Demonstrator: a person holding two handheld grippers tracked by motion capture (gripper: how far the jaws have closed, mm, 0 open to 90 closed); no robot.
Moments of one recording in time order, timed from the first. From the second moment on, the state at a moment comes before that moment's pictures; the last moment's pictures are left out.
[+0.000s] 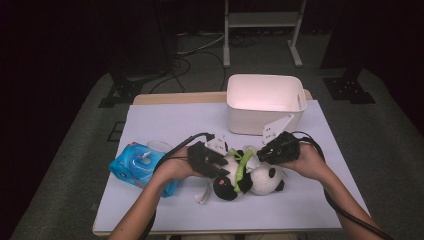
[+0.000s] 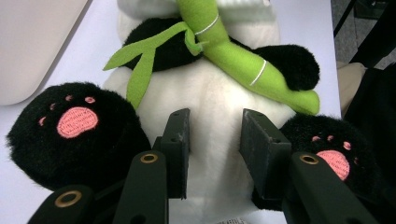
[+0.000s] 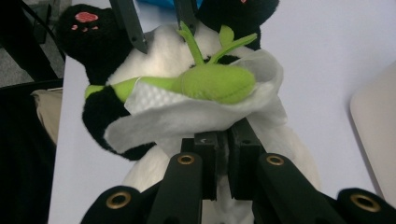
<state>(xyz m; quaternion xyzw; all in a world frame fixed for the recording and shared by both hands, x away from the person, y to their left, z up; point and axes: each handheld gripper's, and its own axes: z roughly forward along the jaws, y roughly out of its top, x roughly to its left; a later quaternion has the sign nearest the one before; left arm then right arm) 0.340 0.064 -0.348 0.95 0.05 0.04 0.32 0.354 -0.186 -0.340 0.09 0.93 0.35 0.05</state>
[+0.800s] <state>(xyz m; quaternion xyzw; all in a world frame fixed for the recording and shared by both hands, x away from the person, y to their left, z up) 0.341 0.082 -0.334 0.94 0.06 0.05 0.34 0.349 -0.230 -0.358 0.13 0.93 0.36 0.02</state>
